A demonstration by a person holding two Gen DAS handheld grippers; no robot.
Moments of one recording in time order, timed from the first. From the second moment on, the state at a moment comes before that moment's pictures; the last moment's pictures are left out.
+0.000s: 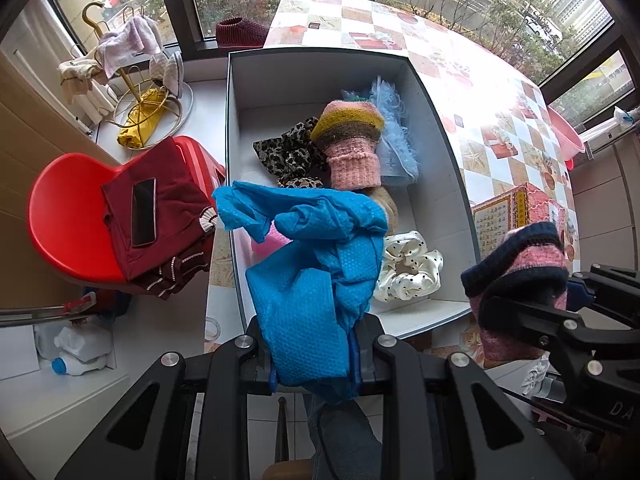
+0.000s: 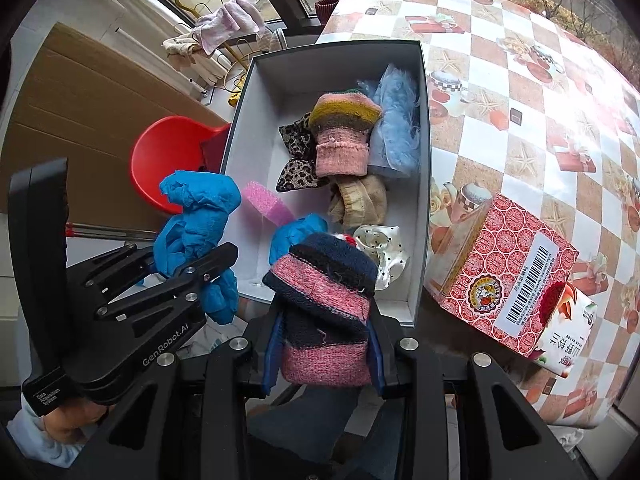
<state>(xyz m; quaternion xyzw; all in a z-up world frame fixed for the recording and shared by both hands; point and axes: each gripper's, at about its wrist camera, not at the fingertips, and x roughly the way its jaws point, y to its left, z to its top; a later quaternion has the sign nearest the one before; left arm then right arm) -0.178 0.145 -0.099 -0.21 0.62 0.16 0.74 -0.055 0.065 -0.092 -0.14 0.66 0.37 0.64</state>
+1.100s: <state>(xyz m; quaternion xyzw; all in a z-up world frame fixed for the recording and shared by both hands) -0.160 0.168 -0.046 -0.20 0.61 0.19 0.74 -0.020 0.075 -0.041 -0.12 0.64 0.36 0.67</state>
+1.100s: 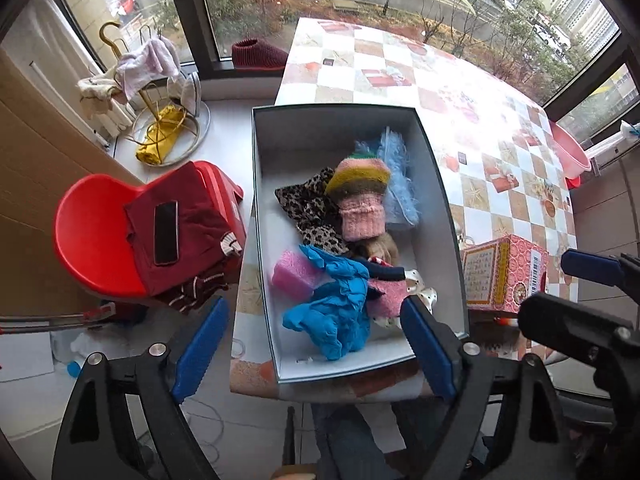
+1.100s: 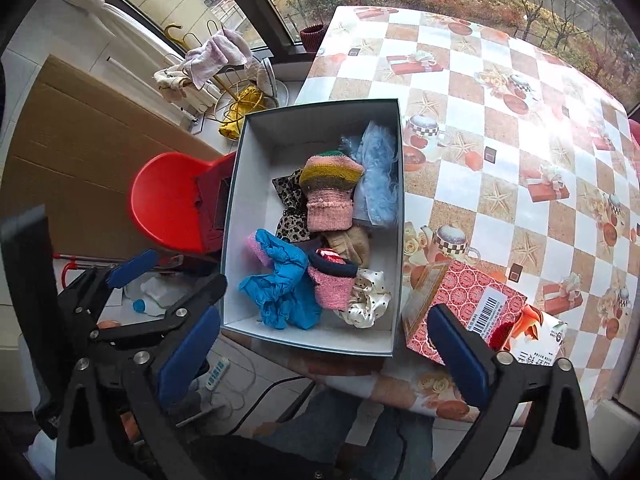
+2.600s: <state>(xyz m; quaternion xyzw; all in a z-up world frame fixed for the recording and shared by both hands) -0.183 0.165 -0.038 -0.21 0.63 0.22 0.72 -0.038 0.087 -0.030 -0.16 0.65 0.35 0.65</state>
